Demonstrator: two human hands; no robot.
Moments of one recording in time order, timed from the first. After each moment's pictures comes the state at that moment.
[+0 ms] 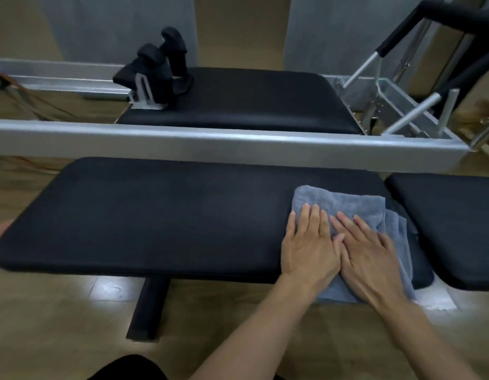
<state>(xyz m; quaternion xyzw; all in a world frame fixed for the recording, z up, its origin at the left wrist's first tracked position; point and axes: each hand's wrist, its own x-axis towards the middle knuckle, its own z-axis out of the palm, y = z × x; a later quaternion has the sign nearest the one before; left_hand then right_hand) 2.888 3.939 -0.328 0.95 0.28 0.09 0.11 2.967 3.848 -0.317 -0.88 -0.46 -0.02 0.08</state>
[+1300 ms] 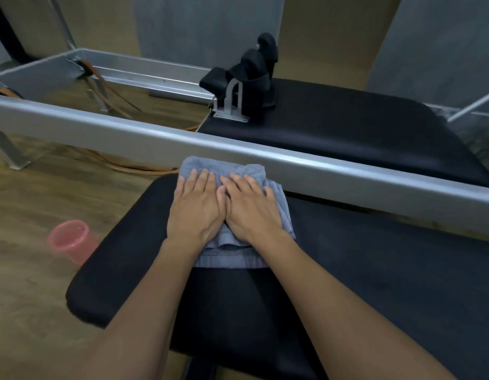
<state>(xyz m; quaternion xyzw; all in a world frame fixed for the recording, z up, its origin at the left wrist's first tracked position) 2.649 4.295 -0.334 0.84 0.52 0.16 0.03 2.763 4.260 -0.334 -0.73 -0.66 0.06 0.14</state>
